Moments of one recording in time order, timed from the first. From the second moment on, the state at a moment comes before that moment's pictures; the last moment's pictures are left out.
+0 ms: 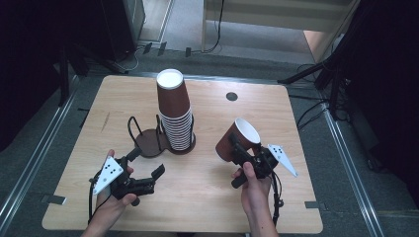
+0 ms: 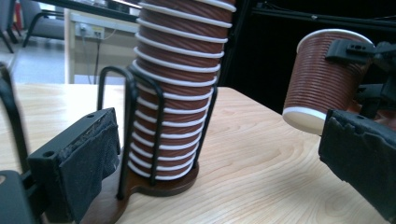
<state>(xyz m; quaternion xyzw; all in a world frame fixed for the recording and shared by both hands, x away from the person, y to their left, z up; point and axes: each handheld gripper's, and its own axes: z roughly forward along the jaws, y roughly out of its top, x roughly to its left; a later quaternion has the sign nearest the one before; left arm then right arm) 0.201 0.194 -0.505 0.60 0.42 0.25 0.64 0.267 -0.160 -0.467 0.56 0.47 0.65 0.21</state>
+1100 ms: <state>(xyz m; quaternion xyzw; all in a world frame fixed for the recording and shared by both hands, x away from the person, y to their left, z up) 0.201 0.276 -0.535 0.59 0.50 0.29 0.56 0.316 -0.168 -0.480 0.54 0.51 0.55 0.38</state>
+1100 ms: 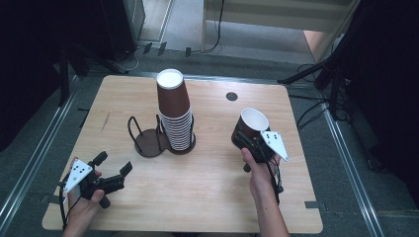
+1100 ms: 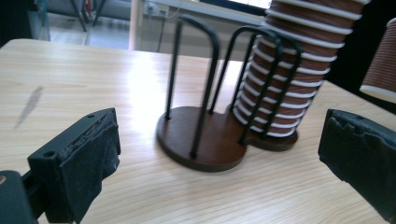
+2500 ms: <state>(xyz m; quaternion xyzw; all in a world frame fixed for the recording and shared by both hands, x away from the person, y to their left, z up) 0.207 0.301 -0.549 0.59 0.55 0.30 0.51 0.380 -0.176 -0.534 0.55 0.49 0.47 0.48</state>
